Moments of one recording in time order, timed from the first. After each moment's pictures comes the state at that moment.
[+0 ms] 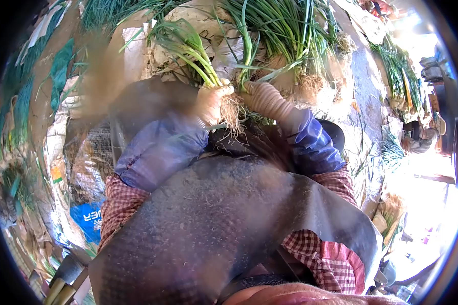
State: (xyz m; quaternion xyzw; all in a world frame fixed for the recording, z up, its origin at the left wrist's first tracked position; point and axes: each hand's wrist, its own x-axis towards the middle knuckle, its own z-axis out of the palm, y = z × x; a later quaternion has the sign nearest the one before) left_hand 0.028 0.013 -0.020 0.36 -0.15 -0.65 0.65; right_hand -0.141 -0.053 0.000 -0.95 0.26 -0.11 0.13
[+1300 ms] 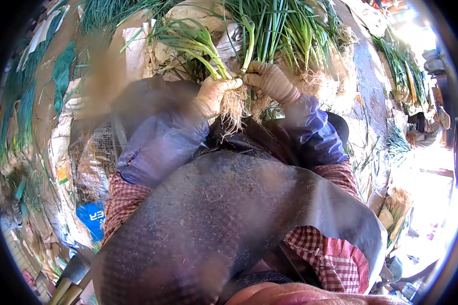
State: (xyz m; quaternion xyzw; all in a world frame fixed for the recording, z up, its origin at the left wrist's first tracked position) left_hand 0.037 0.009 -0.008 0.31 -0.21 -0.76 0.53; right_hand -0.135 -0.047 0.046 -0.72 0.40 -0.22 0.53
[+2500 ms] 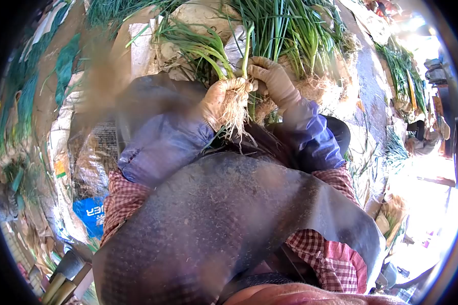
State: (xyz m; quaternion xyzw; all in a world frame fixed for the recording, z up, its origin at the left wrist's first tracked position) left_hand 0.042 0.026 0.004 0.14 -0.06 -0.85 0.50; right_hand -0.115 -0.046 0.040 -0.57 0.39 -0.32 0.65
